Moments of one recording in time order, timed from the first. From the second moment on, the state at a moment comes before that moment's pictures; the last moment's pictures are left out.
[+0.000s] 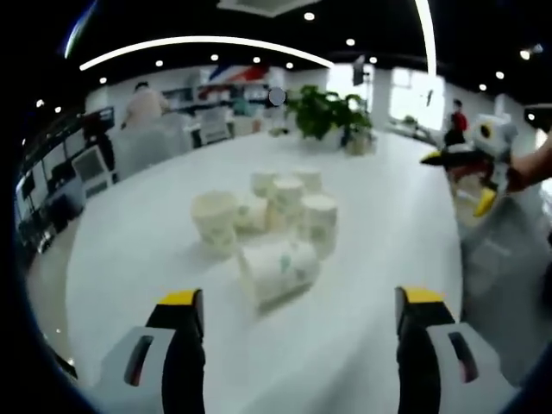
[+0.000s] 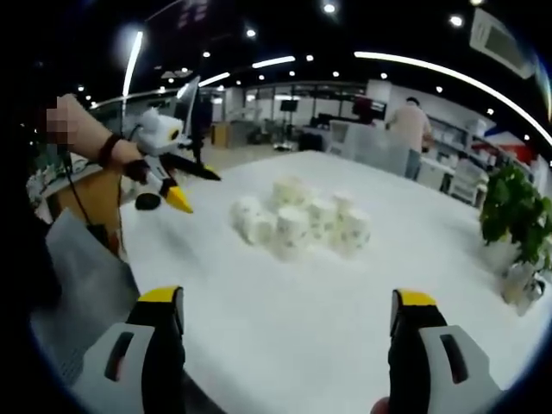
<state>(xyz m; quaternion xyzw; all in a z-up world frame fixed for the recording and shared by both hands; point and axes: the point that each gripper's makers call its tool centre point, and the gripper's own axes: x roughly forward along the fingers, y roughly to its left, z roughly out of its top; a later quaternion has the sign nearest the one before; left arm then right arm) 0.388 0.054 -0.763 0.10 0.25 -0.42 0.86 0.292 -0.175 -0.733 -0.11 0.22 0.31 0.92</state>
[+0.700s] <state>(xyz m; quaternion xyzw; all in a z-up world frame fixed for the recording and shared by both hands) 0.414 0.045 -0.780 0.06 0.29 -0.42 0.86 0.300 -0.190 -0.736 -0.06 0.24 0.29 0.93</state>
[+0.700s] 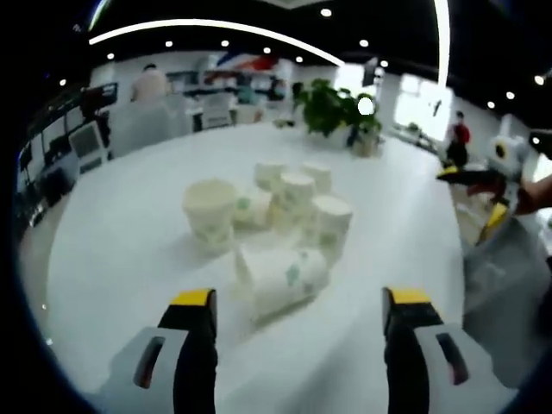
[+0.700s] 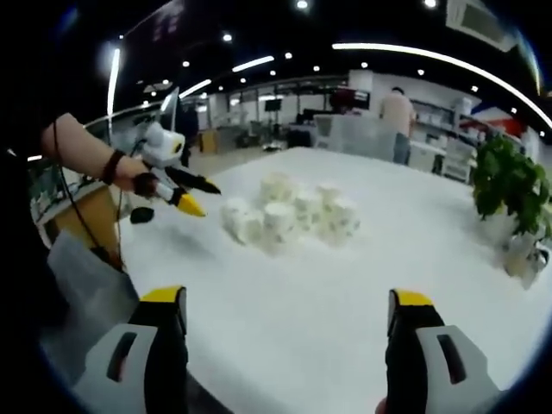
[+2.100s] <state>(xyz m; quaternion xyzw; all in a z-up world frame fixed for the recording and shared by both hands) 0.427 0.017 -0.792 0.01 0.31 -0.45 0.84 0.297 -0.200 -0.742 -0.04 0.25 0.28 0.93</state>
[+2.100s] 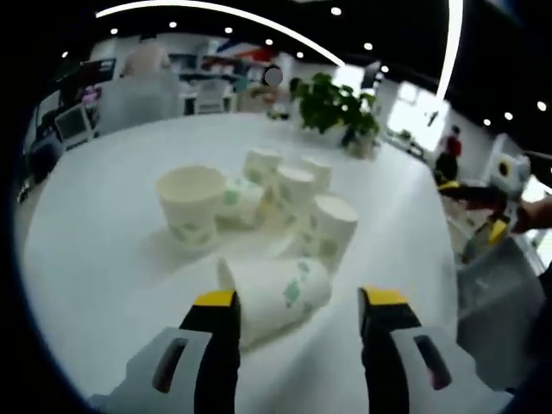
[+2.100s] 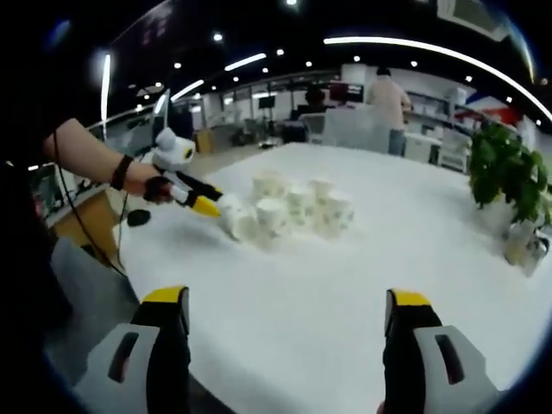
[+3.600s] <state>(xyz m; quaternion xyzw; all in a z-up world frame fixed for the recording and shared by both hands) 0.409 0.017 -0.799 -0.06 0.32 -0.46 0.82 0.298 -0.191 -0.743 -0.04 0.26 0.28 0.92</state>
